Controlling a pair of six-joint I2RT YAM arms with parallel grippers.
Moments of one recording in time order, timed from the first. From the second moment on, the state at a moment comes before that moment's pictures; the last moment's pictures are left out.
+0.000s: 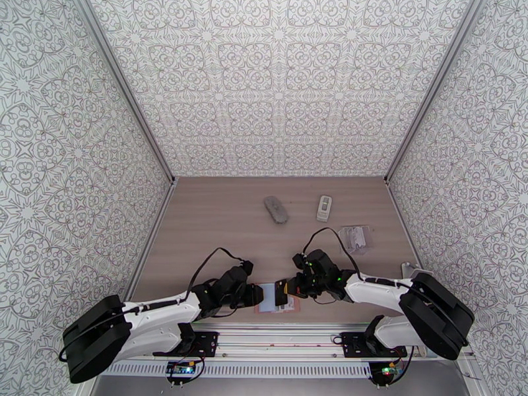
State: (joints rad) left arm -0.91 1.15 0.29 0.02 0.19 -1.02; right arm 0.76 1.39 0.45 0.08 -0.58 0.97
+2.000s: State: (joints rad) left arm -0.95 1.17 0.29 0.03 0.11 -1.05; right arm 0.79 1.40 0.45 0.09 -0.56 0.97
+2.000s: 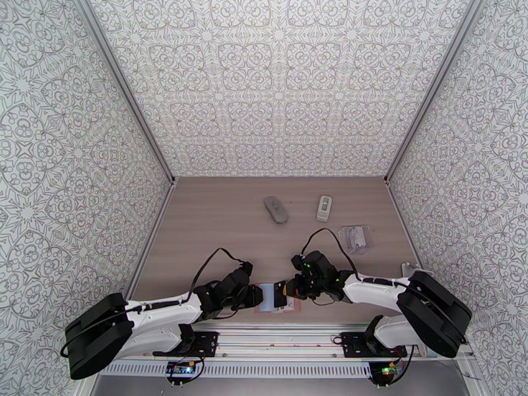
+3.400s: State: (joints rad) left arm -0.96 1.16 0.29 0.03 0.10 -1.07; right arm 0.81 1.44 0.43 0.16 -0.55 1.04
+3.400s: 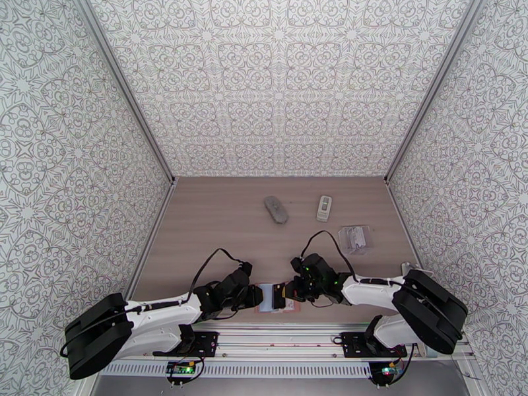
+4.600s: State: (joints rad) left arm -0.96 1.17 0.29 0.04 0.10 -1.07; right arm 0.83 1.43 0.51 -0.04 -0.49 0.98
